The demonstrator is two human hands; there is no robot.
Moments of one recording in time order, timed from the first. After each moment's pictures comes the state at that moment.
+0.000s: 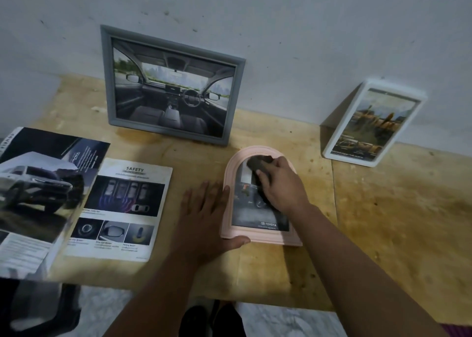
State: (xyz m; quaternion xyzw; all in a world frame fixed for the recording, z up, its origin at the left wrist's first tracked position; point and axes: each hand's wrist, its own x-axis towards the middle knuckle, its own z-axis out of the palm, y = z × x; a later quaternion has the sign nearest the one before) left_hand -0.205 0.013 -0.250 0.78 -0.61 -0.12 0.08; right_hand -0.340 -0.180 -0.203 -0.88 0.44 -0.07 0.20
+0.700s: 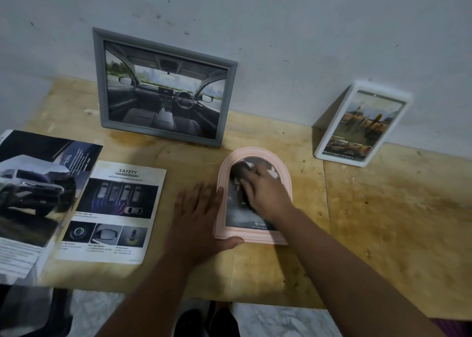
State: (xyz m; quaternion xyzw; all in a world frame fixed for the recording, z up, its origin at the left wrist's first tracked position) left_hand -0.205 0.012 -0.250 0.78 -0.62 -0.11 0.08; right_hand -0.334 -0.166 -0.211 -0.92 0.35 -0.05 0.18
